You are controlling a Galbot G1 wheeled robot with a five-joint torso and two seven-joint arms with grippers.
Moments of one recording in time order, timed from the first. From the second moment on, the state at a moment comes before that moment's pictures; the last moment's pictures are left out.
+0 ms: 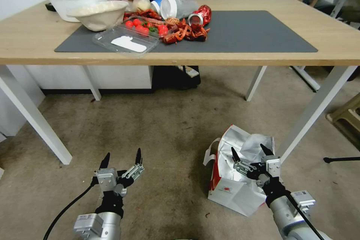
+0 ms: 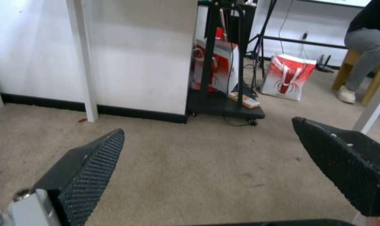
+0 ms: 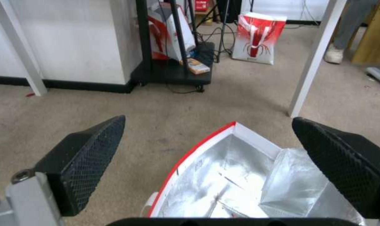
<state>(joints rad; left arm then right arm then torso) 1.93 -1.61 -0.47 -2.30 -0.13 -0.06 -0.03 -1.81 1.41 0.61 2.30 0.15 -0.17 -0.10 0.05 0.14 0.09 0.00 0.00</state>
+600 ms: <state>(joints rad) 1.92 -1.61 -0.47 -2.29 -0.13 -0.06 -0.04 -1.81 1.41 0.61 2.30 0.14 -0.17 -0.10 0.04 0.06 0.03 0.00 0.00</state>
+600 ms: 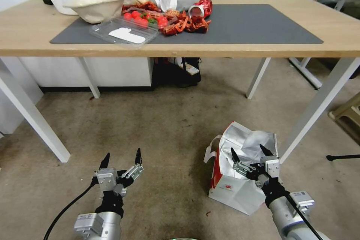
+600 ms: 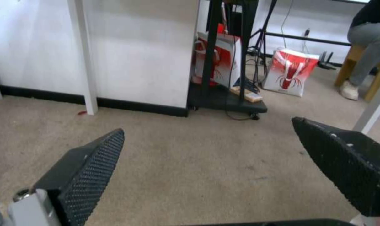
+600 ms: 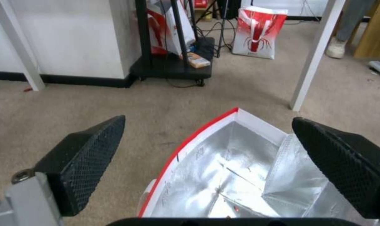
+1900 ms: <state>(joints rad) 1.92 -1.61 -0.48 -2.27 -0.15 -0.12 -0.01 -1.83 1.37 0.62 2.30 0.15 -0.15 -0.09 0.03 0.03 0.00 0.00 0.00</state>
